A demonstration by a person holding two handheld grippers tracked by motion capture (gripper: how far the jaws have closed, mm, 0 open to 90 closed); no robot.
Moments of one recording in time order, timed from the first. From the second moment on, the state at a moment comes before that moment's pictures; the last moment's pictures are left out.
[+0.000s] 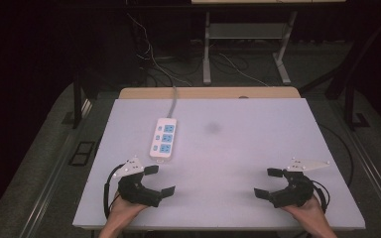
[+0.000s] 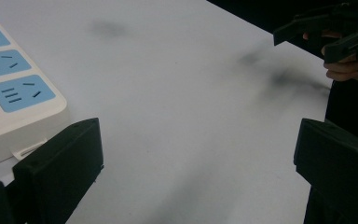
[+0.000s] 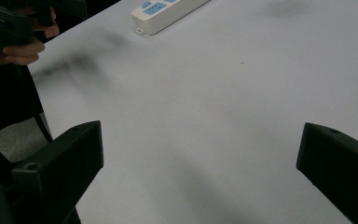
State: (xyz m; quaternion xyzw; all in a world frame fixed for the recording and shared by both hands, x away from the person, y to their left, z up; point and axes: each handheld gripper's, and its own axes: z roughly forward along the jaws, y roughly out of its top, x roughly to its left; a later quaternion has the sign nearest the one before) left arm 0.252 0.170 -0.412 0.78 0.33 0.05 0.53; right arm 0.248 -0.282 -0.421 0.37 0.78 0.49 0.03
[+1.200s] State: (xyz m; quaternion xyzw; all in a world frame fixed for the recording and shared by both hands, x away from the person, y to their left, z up) left arm 0.298 0.169 -0.382 0.80 0.34 0.05 0.49; right arm 0.249 -0.285 -0.422 0.37 0.78 0.49 0.03
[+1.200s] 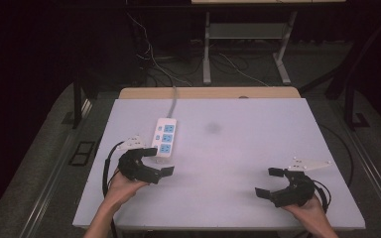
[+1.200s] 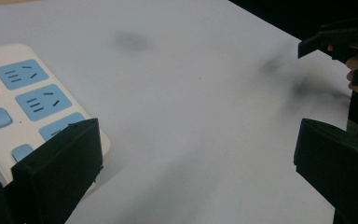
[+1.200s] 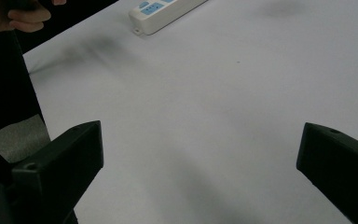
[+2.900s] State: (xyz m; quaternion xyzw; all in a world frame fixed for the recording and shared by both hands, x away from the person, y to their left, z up) left arm 0.366 0.175 -0.335 0.83 0.35 0.06 0.43; right arm 0.248 -0.289 -0.421 0.38 0.78 0.50 0.04
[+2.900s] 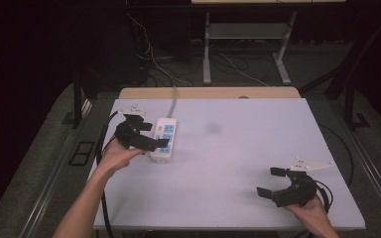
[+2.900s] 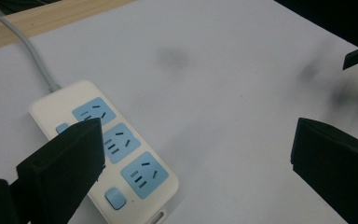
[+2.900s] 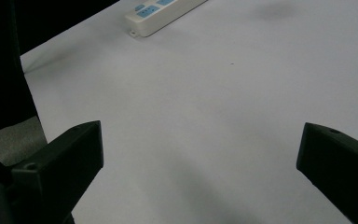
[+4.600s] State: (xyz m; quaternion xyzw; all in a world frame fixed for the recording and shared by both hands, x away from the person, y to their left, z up) left arm 0.460 0.180 -0.334 0.85 0.38 0.09 0.35; right arm 0.249 -0.291 -0.423 0.38 0.78 0.49 0.04
